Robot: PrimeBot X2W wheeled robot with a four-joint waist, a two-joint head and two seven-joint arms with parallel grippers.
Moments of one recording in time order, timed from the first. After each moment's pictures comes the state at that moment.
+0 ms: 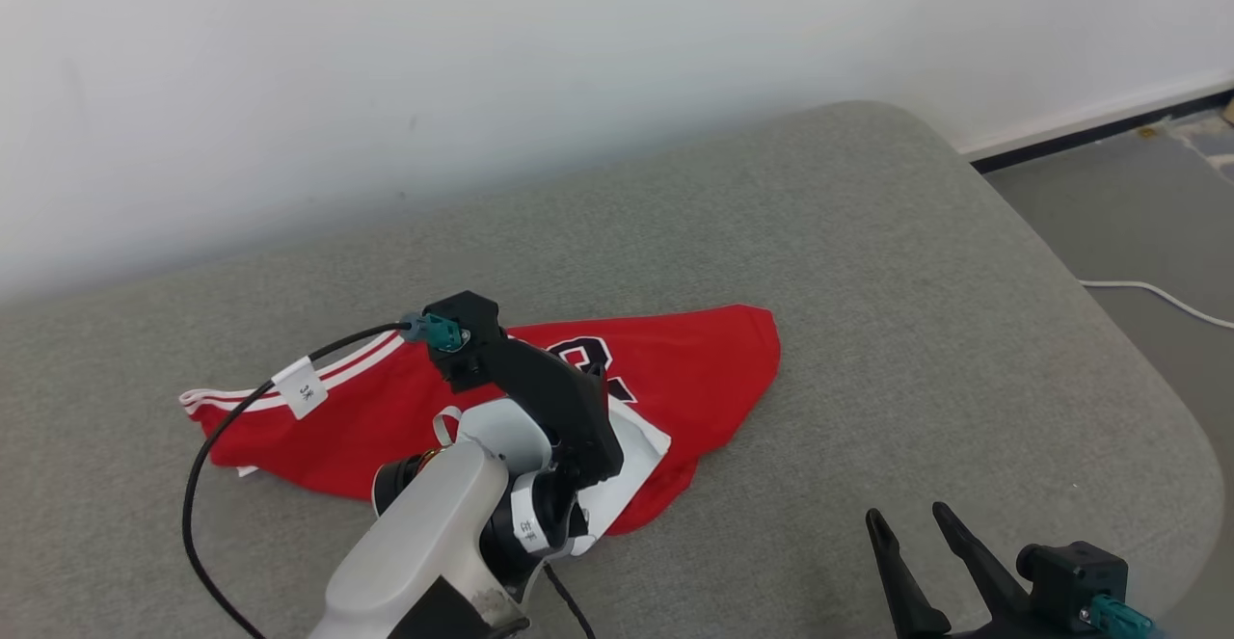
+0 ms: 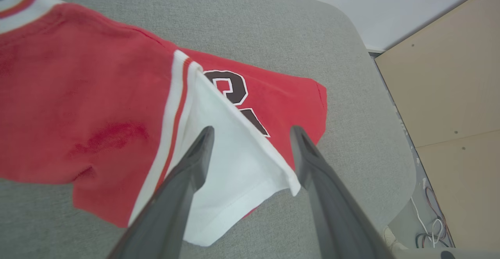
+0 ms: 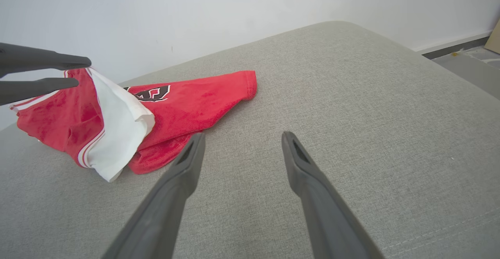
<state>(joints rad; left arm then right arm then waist) -0.64 0.05 -0.61 0.50 -0.93 0.41 0.36 0.08 -0.12 0.12 0.04 0.32 0.13 0.08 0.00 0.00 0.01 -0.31</state>
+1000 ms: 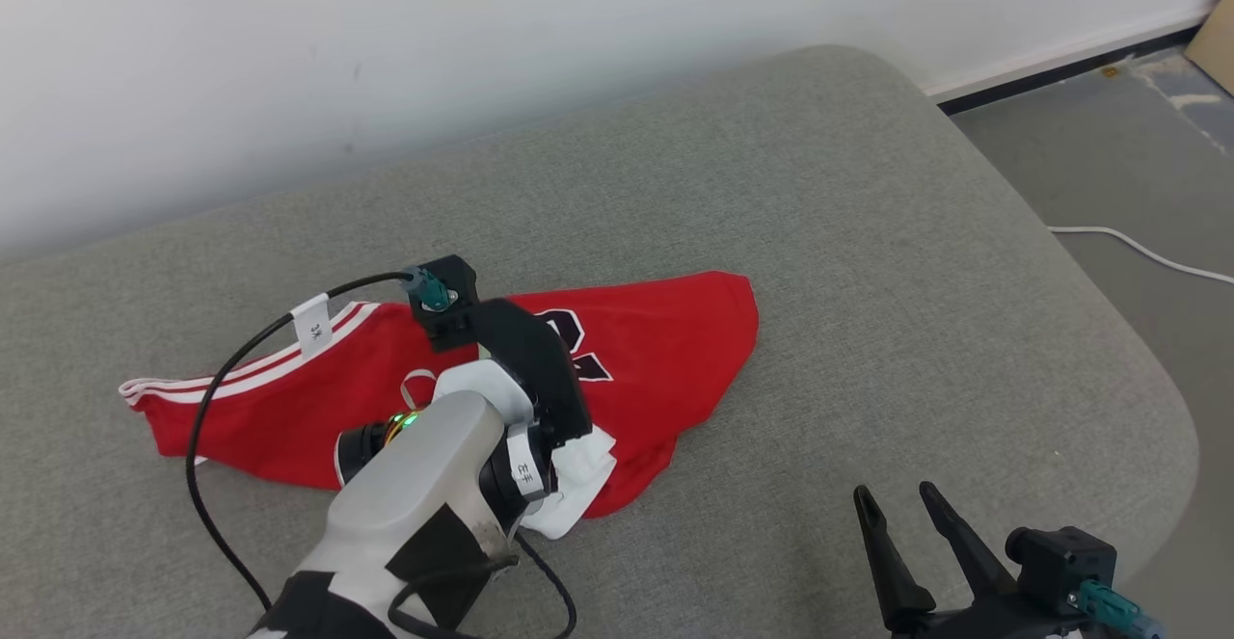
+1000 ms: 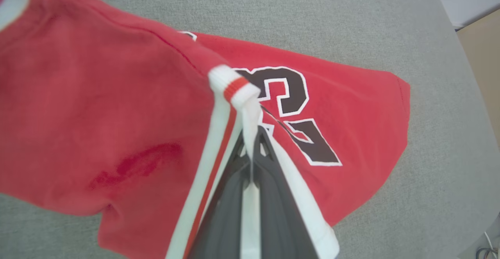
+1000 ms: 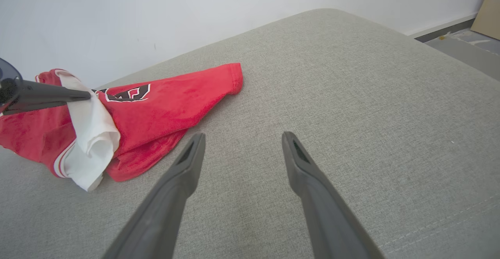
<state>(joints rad) -0.85 0.05 -0.78 0.80 -1.06 0.52 0.32 0.03 -0.08 0.12 0.10 0.34 0.13 0.02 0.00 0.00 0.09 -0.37</state>
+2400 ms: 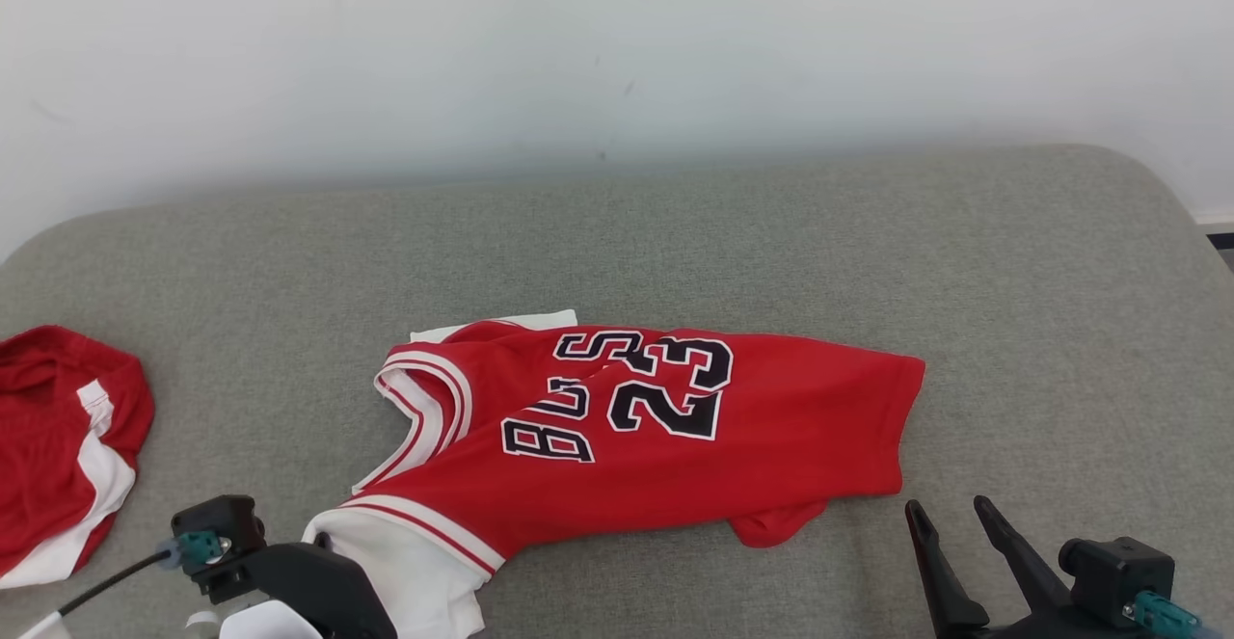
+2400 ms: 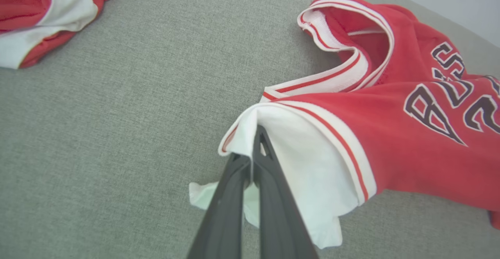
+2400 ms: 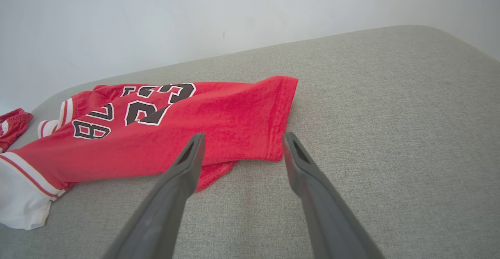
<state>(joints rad) -0.31 0.55 -0.72 0.13 -1.16 0.64 0.10 0.10 -0.12 0.05 0.00 0.32 0.13 0.10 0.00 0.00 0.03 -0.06</state>
